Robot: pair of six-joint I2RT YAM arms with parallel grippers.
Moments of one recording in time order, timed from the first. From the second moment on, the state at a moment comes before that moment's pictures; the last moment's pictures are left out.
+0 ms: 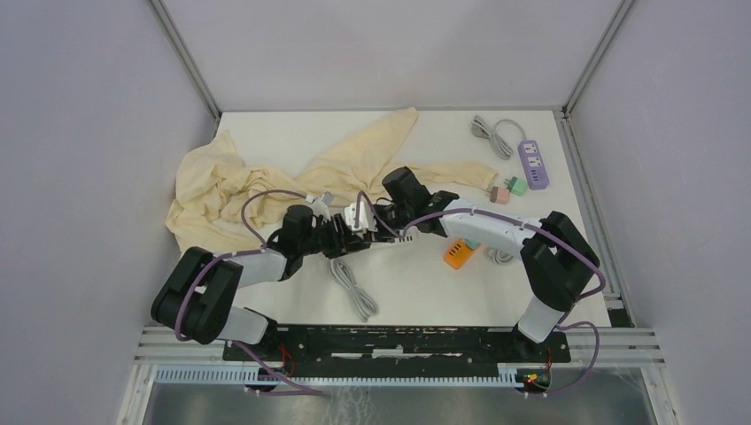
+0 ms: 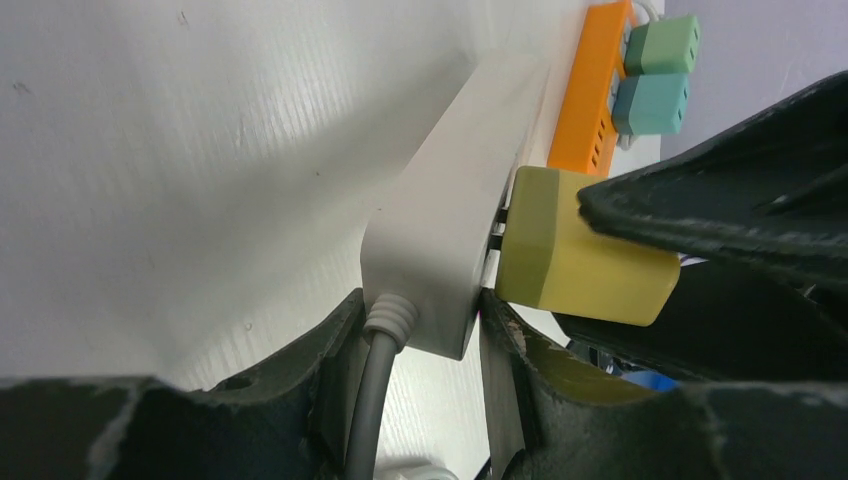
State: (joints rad) left arm -0.40 1.42 0.38 0.46 0.55 -0.74; right arm 0.81 1.71 1.17 -0.22 -0.51 -0.85
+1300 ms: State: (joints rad) left arm -0.37 1.37 0.34 0.49 0.55 -0.74; right arm 0.46 1.61 1.29 -0.41 -0.50 -0.54
